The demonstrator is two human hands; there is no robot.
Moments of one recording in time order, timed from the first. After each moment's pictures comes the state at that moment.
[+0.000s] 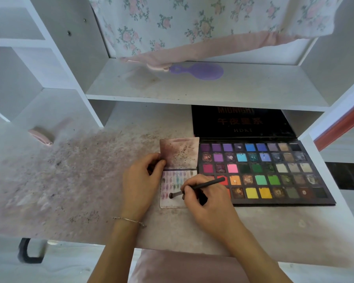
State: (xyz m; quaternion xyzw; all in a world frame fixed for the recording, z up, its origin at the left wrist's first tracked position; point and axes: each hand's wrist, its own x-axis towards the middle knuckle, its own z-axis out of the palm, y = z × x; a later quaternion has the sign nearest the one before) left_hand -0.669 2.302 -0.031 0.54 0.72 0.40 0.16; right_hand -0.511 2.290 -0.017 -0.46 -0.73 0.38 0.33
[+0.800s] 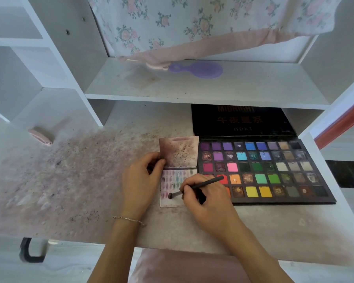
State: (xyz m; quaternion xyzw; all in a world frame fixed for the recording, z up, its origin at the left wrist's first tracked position) left_hand -0.669 2.303 -0.031 0.54 0.71 0.41 0.16; right_hand -0.511 2.291 -0.015 -0.46 -0.75 0.36 0.31
